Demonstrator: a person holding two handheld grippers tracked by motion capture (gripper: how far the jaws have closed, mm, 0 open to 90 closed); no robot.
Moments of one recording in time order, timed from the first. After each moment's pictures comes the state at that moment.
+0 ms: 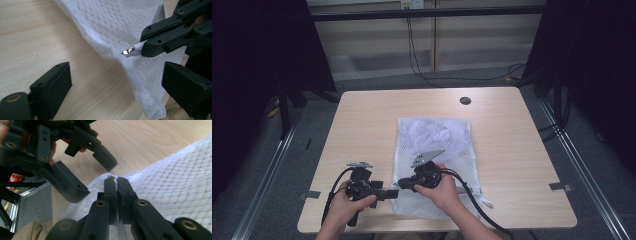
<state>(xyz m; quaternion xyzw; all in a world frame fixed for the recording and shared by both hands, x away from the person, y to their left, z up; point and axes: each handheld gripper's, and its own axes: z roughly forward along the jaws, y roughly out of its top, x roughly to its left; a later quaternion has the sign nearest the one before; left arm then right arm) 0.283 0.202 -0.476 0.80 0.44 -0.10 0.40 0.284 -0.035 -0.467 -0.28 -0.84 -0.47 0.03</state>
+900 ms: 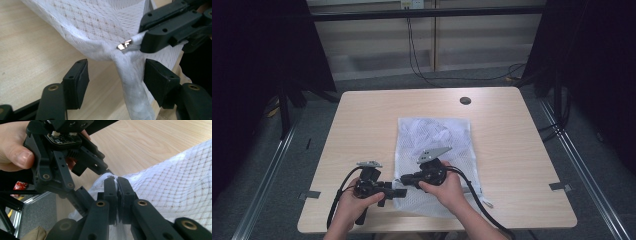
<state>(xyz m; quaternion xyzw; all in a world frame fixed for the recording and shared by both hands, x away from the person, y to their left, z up) 0.285 0.180 -0.476 0.80 0.41 -0.12 0.41 0.285 -0.047 -0.459 -0.28 -0.82 -0.50 0.03</state>
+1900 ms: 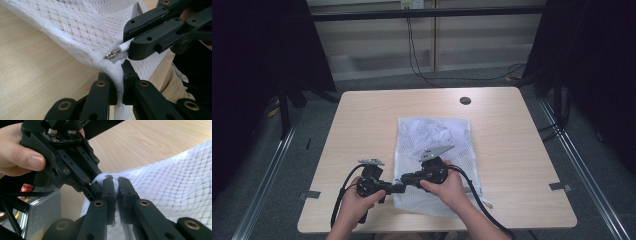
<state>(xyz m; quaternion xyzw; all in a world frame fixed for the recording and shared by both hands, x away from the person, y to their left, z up) 0.285 0.173 -0.466 0.81 0.40 -0.12 0.41 0.288 -0.052 -0.458 -0.29 -0.81 -0.51 0.05</state>
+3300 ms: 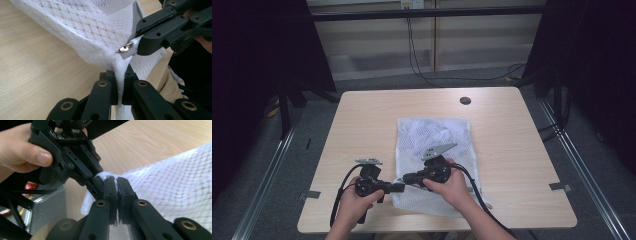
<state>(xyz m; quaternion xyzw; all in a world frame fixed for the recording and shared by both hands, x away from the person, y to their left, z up) 0.284 0.177 -0.463 0.80 0.40 -0.13 0.42 0.287 -0.059 -0.450 -0.27 -0.82 -0.51 0.05</state>
